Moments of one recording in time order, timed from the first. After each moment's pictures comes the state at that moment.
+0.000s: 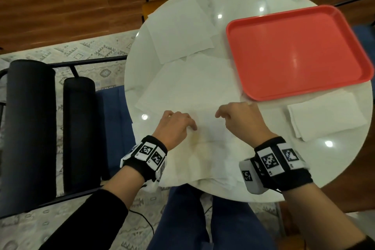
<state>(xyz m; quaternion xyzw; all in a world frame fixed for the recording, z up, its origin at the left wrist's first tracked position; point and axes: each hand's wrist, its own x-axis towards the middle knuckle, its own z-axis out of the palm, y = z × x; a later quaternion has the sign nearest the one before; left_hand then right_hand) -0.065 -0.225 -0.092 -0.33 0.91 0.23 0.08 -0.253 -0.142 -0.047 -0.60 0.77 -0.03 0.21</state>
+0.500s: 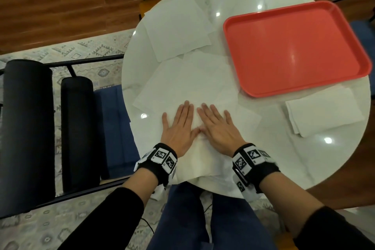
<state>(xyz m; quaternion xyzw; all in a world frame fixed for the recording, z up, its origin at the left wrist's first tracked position) -0.072 -0.191 -0.129 -0.41 0.88 0.18 0.15 -0.220 -0.124 -0.117 -0.64 0.71 0.03 0.30</state>
